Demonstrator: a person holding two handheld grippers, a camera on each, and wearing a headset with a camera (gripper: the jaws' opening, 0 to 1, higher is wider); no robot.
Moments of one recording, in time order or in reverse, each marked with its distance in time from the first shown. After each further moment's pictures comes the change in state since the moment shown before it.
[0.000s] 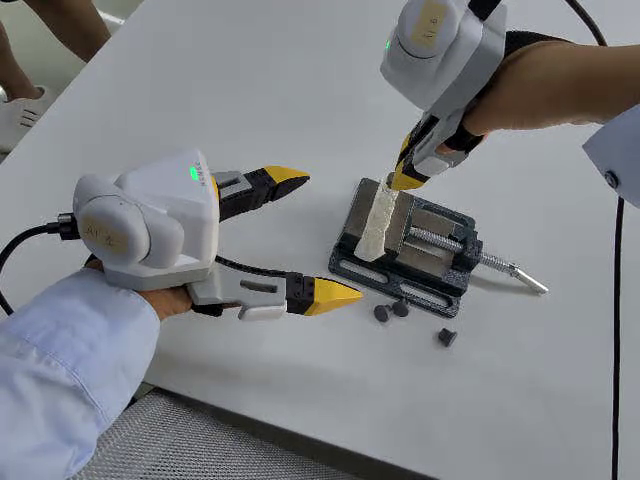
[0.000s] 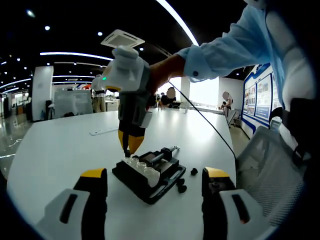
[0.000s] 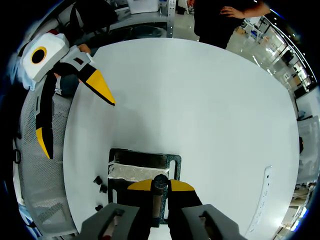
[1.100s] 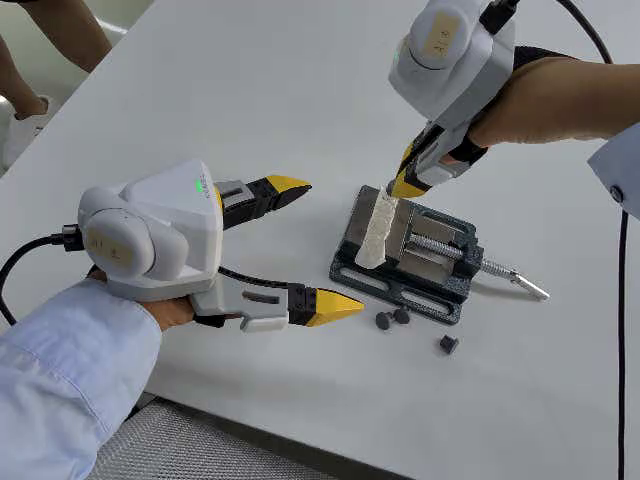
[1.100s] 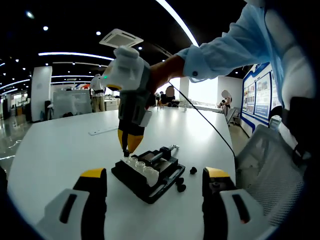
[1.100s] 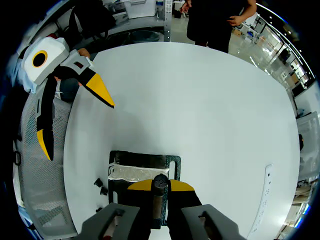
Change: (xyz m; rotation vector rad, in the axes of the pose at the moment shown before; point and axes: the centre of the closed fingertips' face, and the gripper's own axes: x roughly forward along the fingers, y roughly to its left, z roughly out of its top) left arm 0.000 -0.003 -0.001 0.010 0.011 -0.007; right arm 0.000 -0.001 0.000 0.021 -0.042 -0.004
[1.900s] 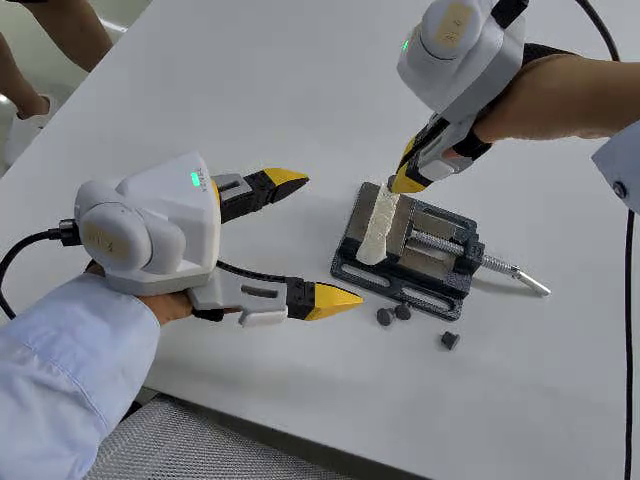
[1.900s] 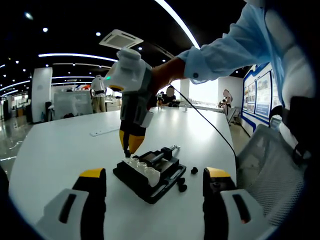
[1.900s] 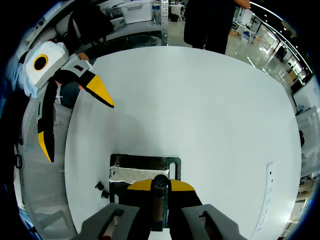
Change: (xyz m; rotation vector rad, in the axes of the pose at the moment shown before) left arm -0.002 0.002 0.002 0.007 -0.001 0.006; right arm -0.001 0.000 0.001 0.029 -0.043 0.006
